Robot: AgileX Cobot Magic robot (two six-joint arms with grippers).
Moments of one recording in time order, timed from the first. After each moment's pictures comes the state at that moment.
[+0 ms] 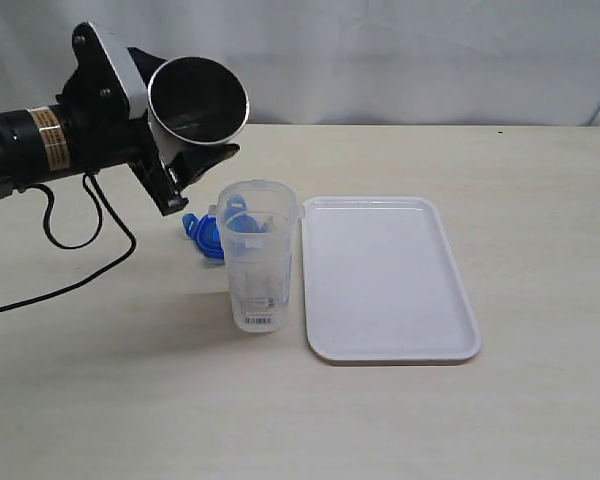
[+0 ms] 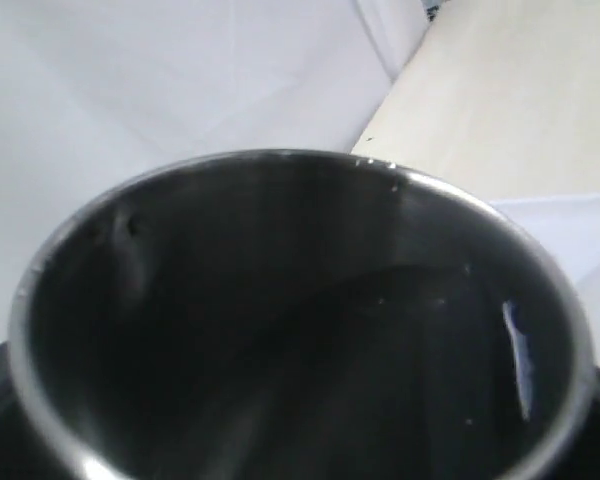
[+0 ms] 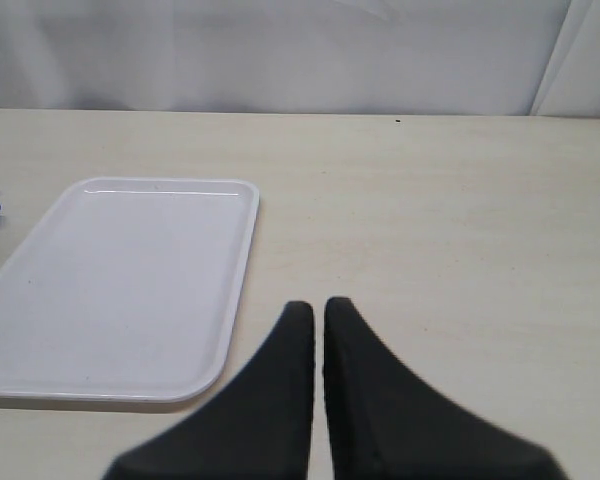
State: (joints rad) left arm -0.21 1.75 -0.88 0.96 -0.82 -0.08; right arm 0.04 0.00 0.00 -0.04 0.35 0.02
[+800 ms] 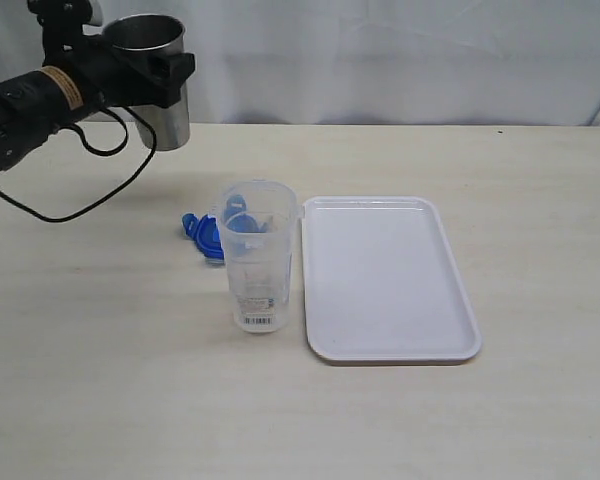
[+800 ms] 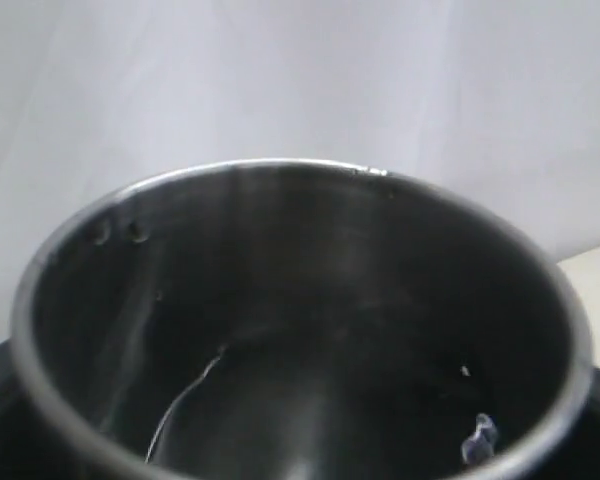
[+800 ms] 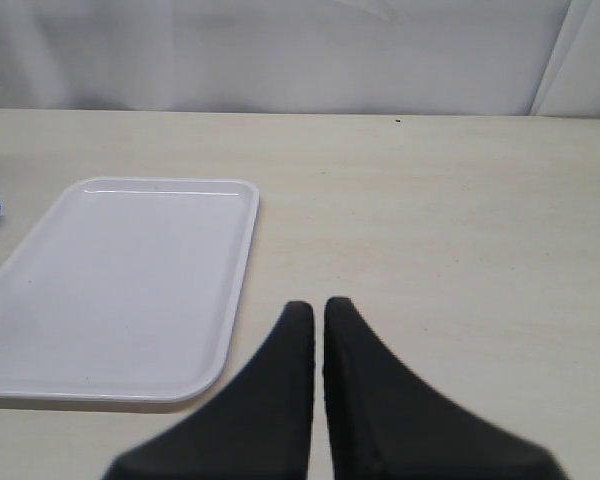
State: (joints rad) left arm -0.13 2.04 -1.21 0.61 -0.69 -0.47; right arm 0.04 0.00 0.00 -0.04 0.35 0.02
